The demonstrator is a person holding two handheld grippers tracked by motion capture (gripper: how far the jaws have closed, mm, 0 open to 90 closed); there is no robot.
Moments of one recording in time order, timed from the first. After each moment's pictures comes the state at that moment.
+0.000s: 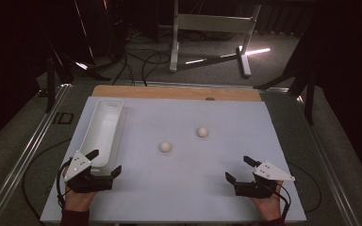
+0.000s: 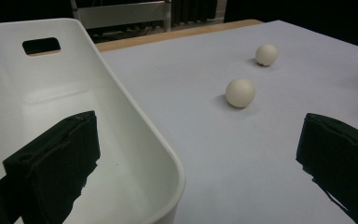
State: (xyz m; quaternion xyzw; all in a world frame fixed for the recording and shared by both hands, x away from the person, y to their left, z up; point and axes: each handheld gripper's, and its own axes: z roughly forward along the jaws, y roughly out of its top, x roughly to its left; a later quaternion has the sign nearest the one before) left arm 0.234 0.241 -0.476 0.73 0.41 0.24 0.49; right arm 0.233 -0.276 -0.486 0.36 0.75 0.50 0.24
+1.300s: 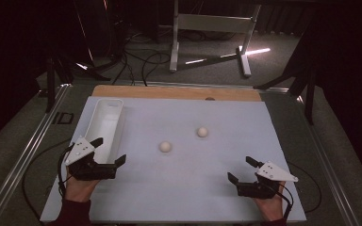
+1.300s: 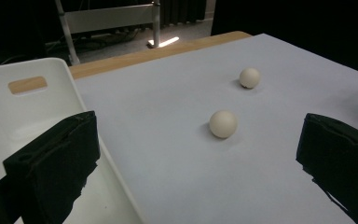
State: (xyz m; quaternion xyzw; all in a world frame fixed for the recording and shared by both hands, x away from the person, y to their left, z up) left arm 0.253 0.223 -0.429 0.74 0.40 0.22 0.50; right arm 0.231 -0.283 -0.486 0.36 0.75 0.50 0.24
